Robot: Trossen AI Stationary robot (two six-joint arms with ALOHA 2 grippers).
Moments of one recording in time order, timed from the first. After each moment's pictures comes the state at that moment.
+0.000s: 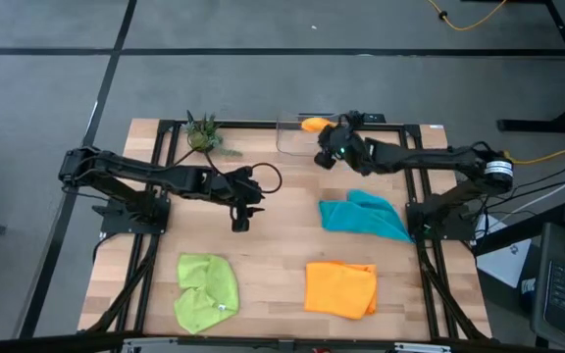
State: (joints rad) left arm -0.02 1.34 0.91 -0.34 -0.12 0.05; right arm -0.33 1.47 0.95 -0.06 0.73 -0.31
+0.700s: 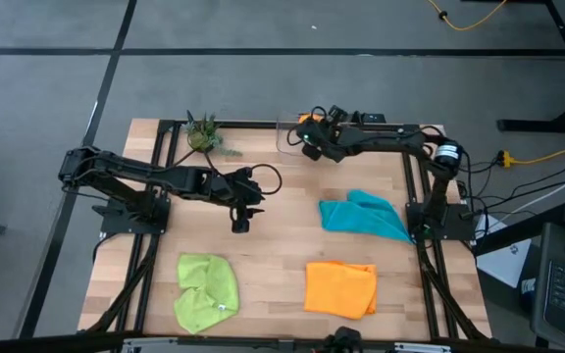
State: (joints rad) left arm -0.02 1.34 0.91 -0.35 -0.12 0.03; right arm -0.42 1.89 1.29 -0.34 0.79 -0.19
